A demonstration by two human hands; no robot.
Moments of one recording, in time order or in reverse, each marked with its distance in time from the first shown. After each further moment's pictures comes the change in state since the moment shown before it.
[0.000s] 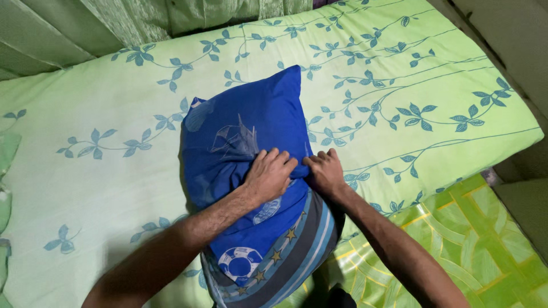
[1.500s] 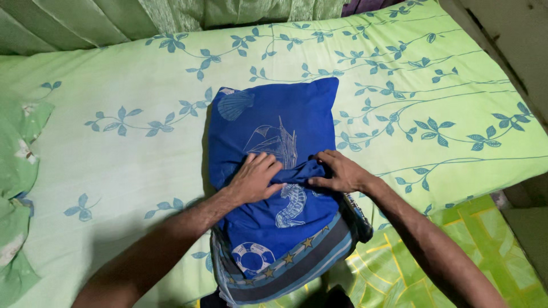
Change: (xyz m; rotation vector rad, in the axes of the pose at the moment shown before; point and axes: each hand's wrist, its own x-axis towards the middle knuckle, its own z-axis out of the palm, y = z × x) left_hand -0.075 -0.031 -0.013 -0.158 -0.059 -0.087; right_hand 0.036 -0.013 -0.099 0.488 -0.516 0.022
